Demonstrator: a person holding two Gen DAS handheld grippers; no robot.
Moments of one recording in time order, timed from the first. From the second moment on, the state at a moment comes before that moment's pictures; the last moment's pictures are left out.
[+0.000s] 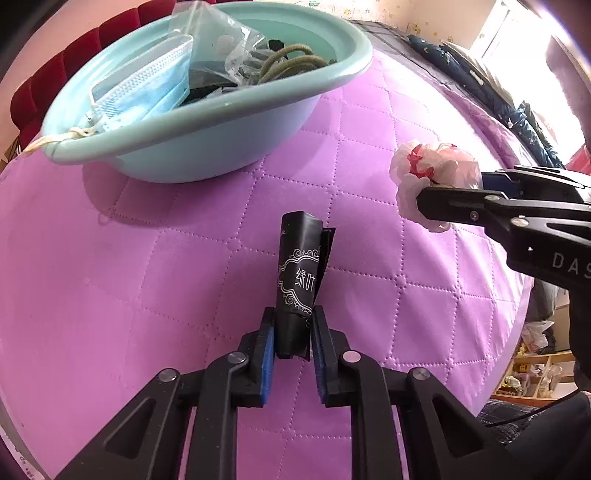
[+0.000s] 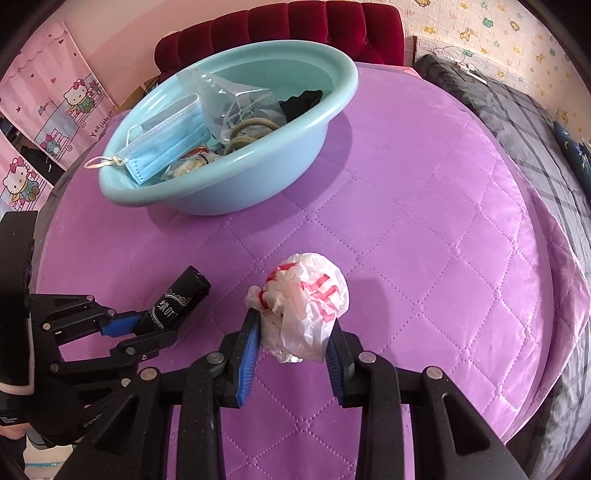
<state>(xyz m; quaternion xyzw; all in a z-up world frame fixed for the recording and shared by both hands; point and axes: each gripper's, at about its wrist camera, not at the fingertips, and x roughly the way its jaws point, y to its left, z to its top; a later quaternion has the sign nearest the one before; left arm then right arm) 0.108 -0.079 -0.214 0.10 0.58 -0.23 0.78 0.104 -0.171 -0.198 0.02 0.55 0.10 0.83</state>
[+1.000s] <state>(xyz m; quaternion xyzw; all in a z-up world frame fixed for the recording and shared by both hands) 0.050 -0.010 -0.145 0.04 0.57 -0.19 0.80 0.065 -0.159 -0.152 -0.02 0.56 0.11 0.82</state>
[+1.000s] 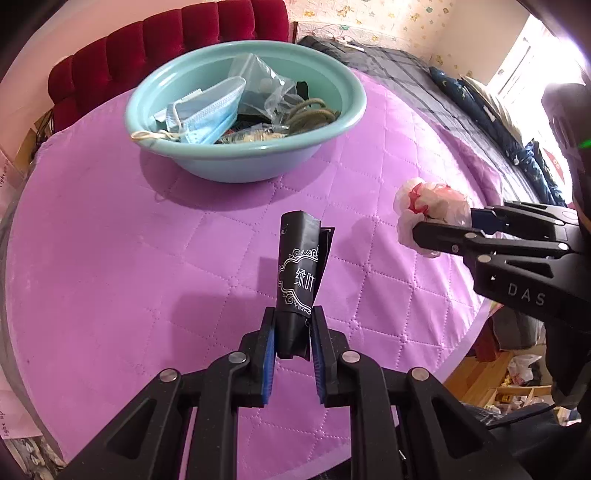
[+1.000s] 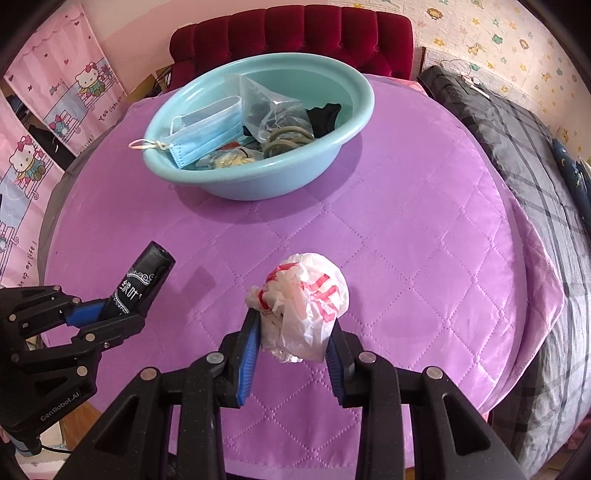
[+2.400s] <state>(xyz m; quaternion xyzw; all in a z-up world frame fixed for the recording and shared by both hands) 0.131 -0.010 -0.066 0.07 0.54 -0.18 0.82 0.166 -0.129 -0.060 -0.07 0.55 0.15 0.82</state>
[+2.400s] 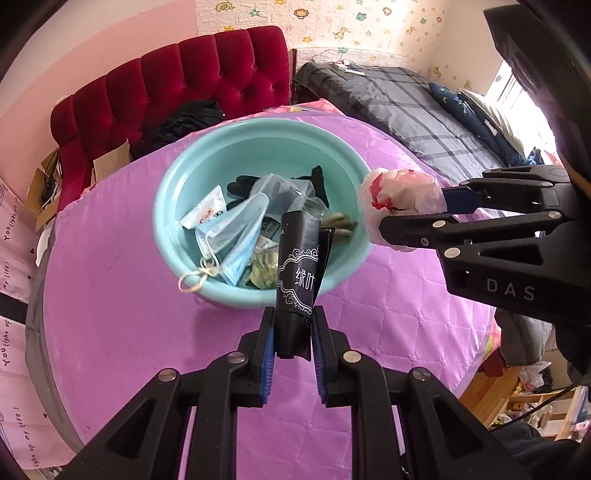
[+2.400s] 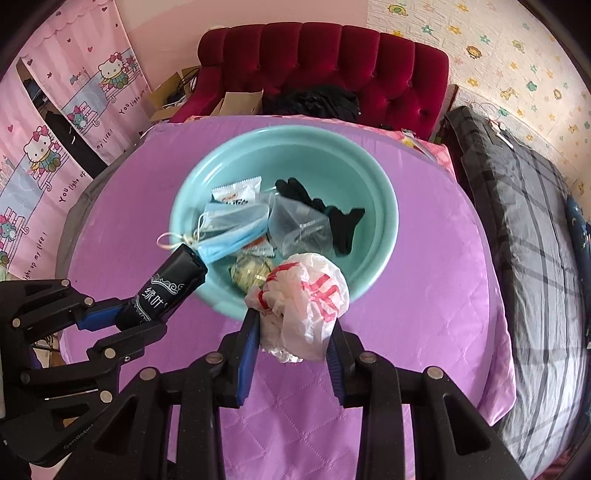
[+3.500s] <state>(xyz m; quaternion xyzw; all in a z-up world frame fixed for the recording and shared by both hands) 0.260 0.000 -0.092 0.06 0.56 -0.18 0.80 0.299 -0.108 -0.081 -0.06 0.57 0.16 0.80</state>
